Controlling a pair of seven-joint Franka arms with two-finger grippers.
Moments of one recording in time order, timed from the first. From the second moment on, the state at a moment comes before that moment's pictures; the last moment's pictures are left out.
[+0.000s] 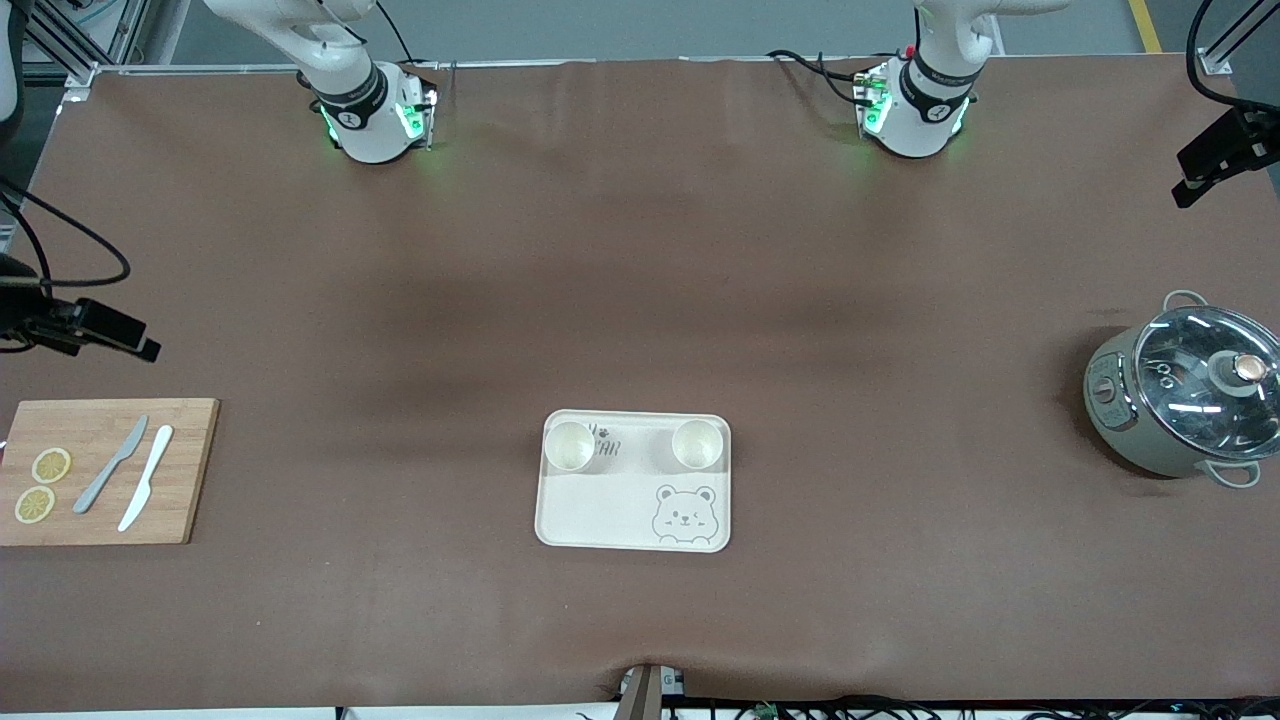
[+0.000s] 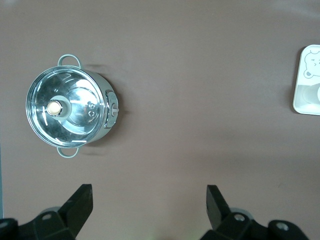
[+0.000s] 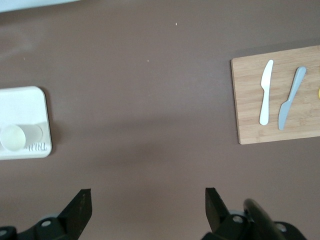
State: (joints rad) left arm -0.04 -0.09 0.02 -1.48 0.07 1.46 -0.05; right arm 0.00 0.15 -0.08 -1.46 0.09 1.63 0.01
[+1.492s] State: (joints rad) left arm -0.05 -0.09 0.01 -1.49 0.07 1.45 -0.05; right arm -0.05 -0.07 -0.06 -1.61 0.02 1.58 -0.05
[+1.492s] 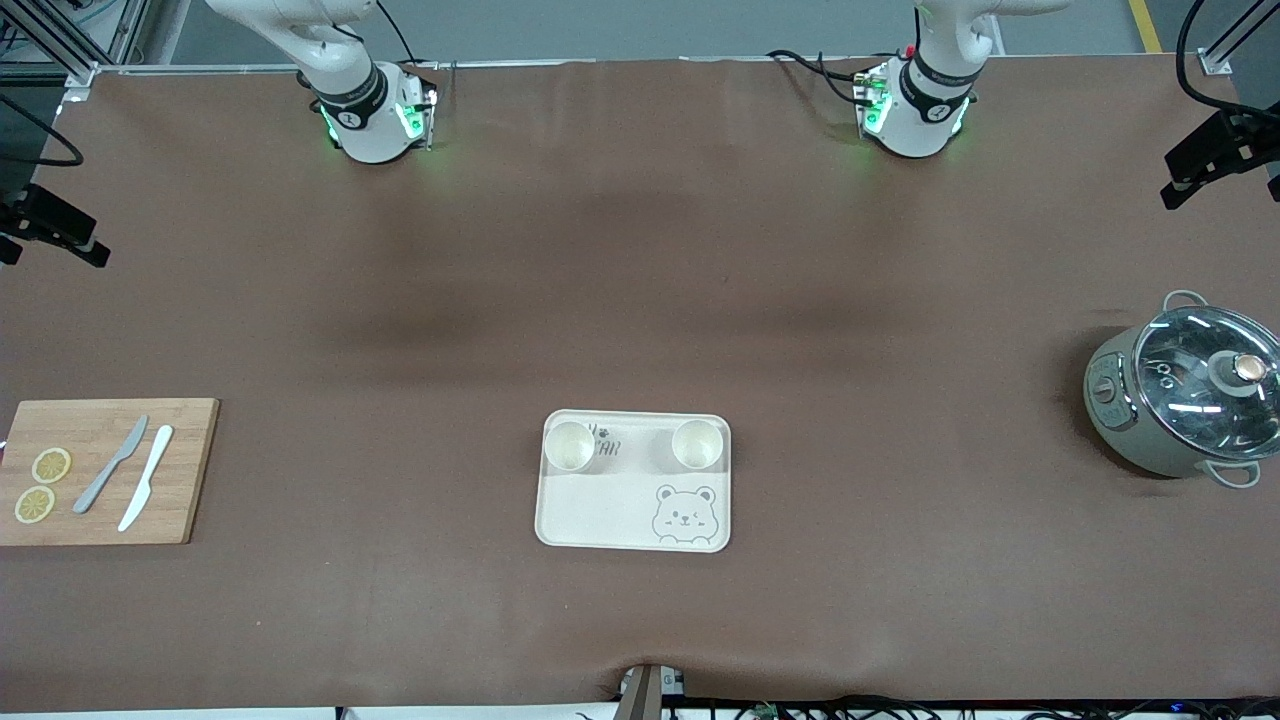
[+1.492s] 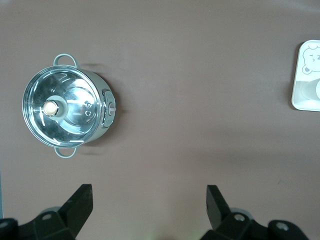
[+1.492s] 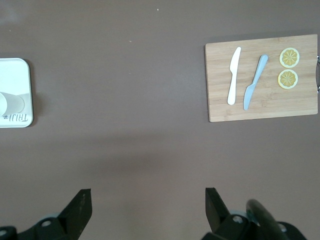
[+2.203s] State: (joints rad) left arm -0.05 -0.09 0.00 -1.51 0.04 1.45 0.05; right arm -0.05 -0.04 -0.06 -1.56 0.02 1.58 -0.05
